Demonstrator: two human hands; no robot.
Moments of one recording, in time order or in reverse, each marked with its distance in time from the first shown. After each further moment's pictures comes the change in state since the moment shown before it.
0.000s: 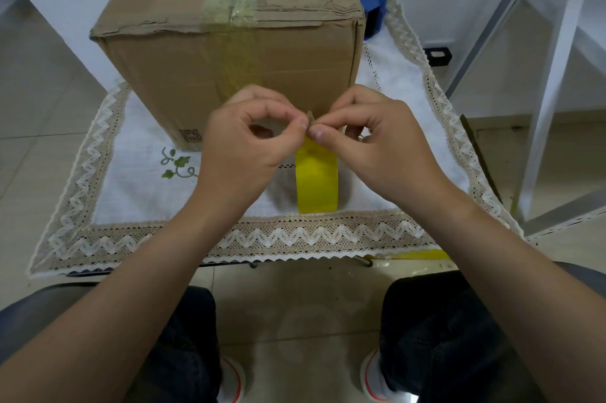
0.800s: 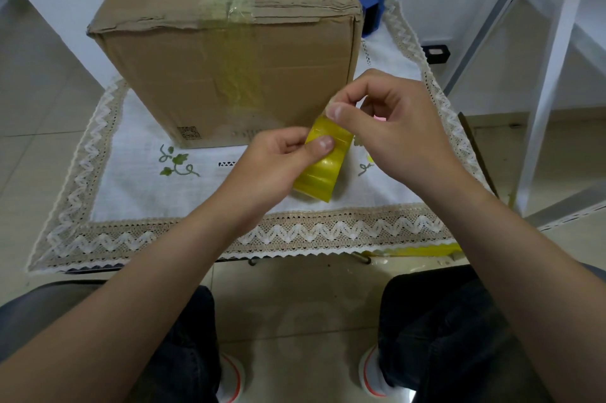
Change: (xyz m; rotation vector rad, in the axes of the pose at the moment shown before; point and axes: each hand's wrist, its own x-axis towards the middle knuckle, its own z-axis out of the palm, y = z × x) left_hand -0.014 0.007 0.016 -0.323 -0.364 -0.577; right_hand 0.005 -0.008 -0.016 0.081 0.072 0.091
